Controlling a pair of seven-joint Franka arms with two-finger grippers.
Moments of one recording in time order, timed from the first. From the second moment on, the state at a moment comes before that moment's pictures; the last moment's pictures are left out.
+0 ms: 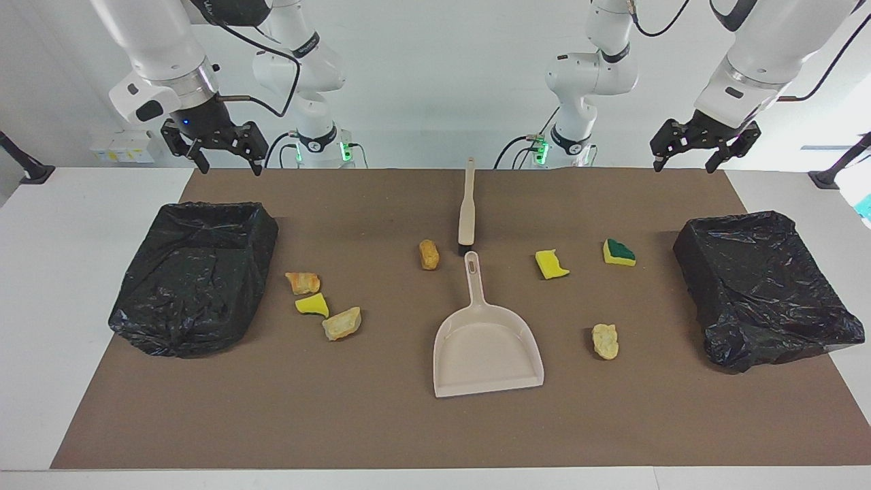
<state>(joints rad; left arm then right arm) -0.10 -0.01 0.01 -1.50 0.01 1.42 0.02 -0.06 -0.02 0.07 -1.55 -0.01 1.48 0.07</state>
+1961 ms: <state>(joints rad) -0.54 -0.22 -0.03 -2.11 -0.01 1.80 -0.23 -0.04 -0.01 0.14 -1.59 0.03 1.48 0.07</state>
